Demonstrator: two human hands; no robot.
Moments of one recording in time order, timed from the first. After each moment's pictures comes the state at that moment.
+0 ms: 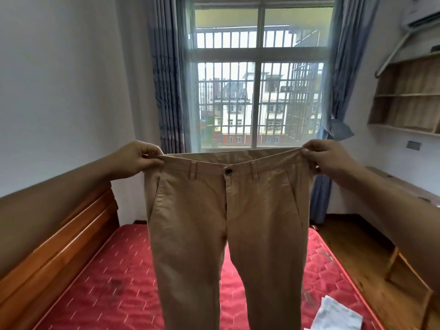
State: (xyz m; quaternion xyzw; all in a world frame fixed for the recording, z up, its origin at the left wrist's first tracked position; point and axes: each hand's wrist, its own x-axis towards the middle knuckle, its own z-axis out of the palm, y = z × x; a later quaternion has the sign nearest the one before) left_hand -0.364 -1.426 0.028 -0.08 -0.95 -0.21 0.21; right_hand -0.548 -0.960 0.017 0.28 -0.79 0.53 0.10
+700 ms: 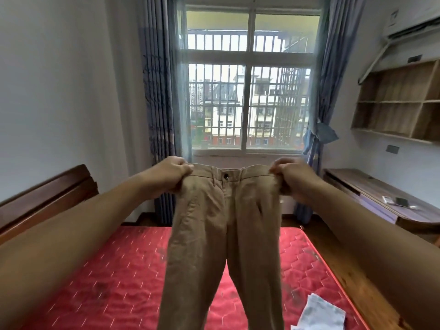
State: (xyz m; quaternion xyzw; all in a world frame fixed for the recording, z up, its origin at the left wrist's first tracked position) left_hand -0.383 -1.305 0.003 0.05 -0.86 -0.50 0.13; right_hand -0.481 -1.013 0.004 0.13 -0.75 0.65 -0.01
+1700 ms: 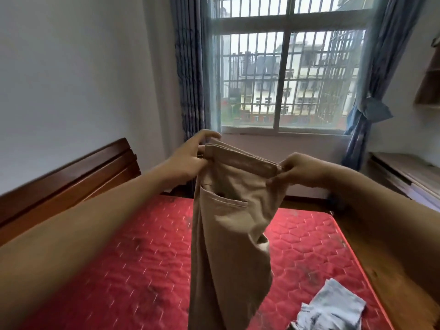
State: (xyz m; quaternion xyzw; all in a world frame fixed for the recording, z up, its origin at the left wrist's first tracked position) left_hand -0.351 -1.231 -0.015 -0.03 -0.86 -0.47 0.22; right_hand -0.500 -0.966 -0.008 0.40 -0.87 0.26 -0.08
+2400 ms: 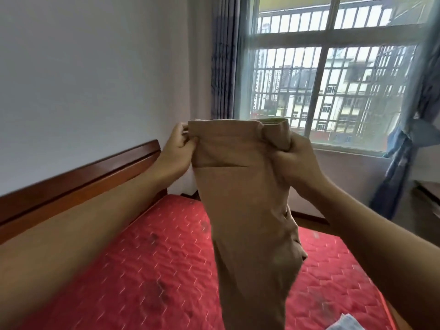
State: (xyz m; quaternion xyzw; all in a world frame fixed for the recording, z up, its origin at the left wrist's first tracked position) left_hand -0.327 -1.212 -0.004 0.07 -0.75 -0.50 0.43; right_hand -0.465 -0.985 0.013 0.44 -0.67 0.60 0.11
